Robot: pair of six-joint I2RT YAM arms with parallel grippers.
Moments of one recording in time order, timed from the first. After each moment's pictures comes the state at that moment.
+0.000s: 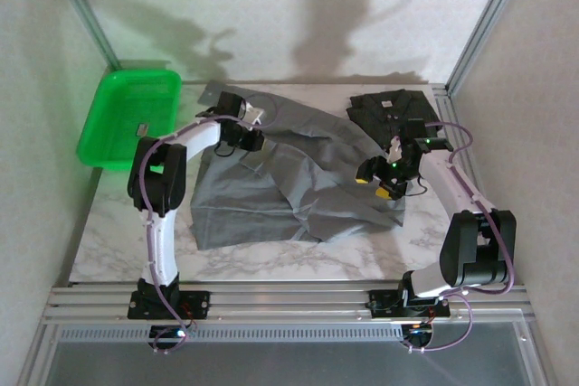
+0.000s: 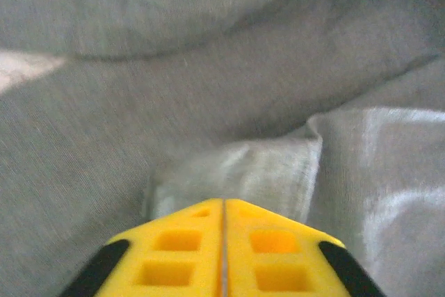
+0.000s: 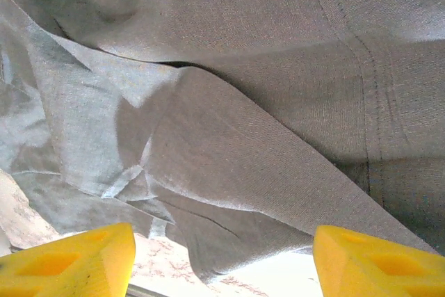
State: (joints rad) left arm -0.25 2.13 1.55 -0.47 0.43 0.05; right arm 0.10 1.46 1.09 -0.97 -0.47 0.43
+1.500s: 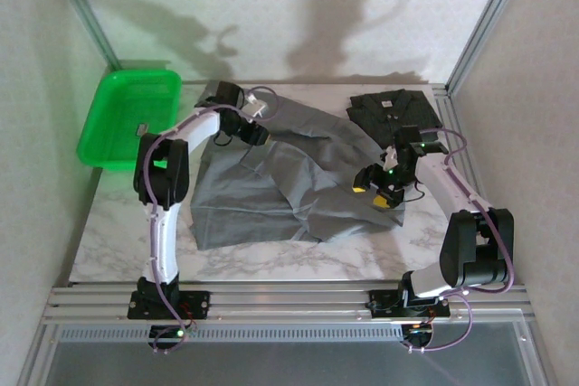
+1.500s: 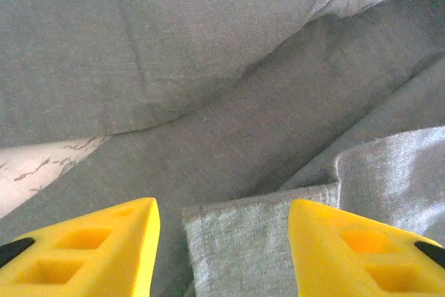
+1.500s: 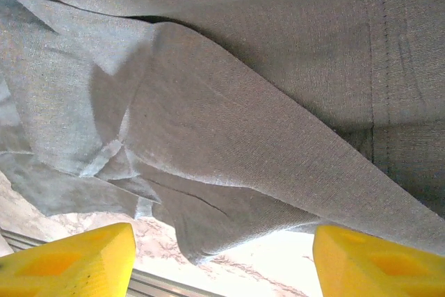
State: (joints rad) left arm -0.23 2.24 1.76 -0.58 0.47 0.26; right arm 0.12 1.46 1.05 -1.00 -0.47 0.43
